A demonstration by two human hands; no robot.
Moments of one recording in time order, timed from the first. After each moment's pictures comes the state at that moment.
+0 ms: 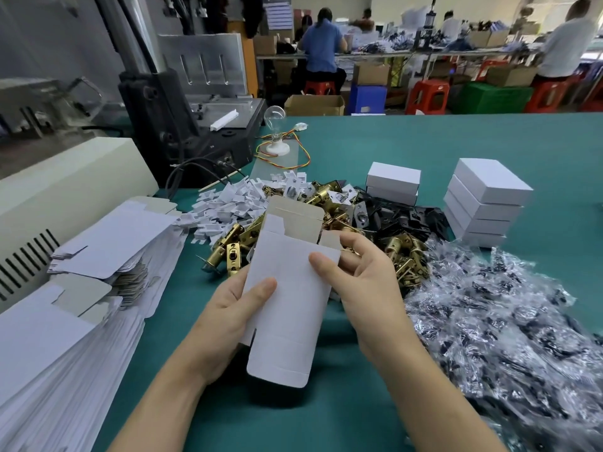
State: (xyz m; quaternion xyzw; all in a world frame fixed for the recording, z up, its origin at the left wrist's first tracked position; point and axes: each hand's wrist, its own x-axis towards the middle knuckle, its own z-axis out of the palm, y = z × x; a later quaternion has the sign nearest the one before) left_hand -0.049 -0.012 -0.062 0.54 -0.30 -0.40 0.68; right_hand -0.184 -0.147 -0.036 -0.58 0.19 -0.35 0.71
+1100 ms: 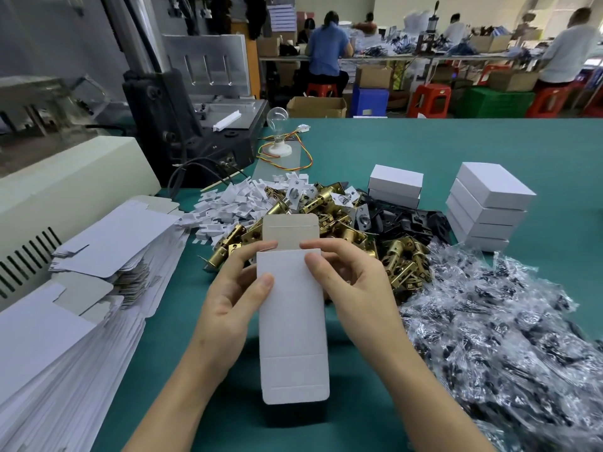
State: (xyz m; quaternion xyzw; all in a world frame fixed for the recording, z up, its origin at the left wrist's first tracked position) left_hand -0.057 -0.015 -0.063 0.54 -0.39 -0.21 0.71; right_hand -0.181 -0.146 -0.040 -0.71 0.17 -0.36 0.58
